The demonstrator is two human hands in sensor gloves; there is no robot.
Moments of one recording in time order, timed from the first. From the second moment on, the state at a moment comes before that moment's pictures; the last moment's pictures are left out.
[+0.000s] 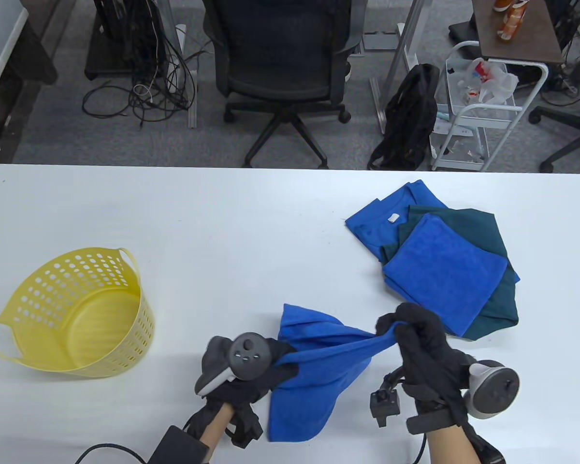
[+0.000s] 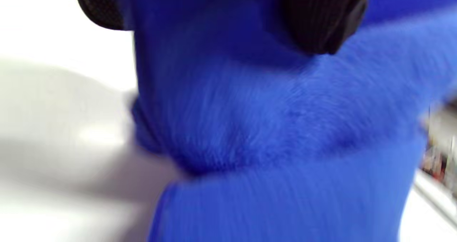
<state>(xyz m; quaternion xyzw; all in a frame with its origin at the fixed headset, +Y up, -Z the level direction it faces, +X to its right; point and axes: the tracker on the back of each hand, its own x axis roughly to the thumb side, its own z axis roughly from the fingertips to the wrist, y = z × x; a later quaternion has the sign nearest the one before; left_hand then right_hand) -0.123 -0.727 -0.182 -0.12 -0.13 0.32 0.93 0.226 -0.646 -0.159 0.17 -0.24 0.74 0.61</state>
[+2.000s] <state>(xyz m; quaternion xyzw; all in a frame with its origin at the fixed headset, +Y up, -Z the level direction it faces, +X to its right) -0.192 -0.668 -0.180 -0.07 -0.02 0.46 0.88 0.252 -0.684 -0.193 0.07 0.02 0.83 0.55</state>
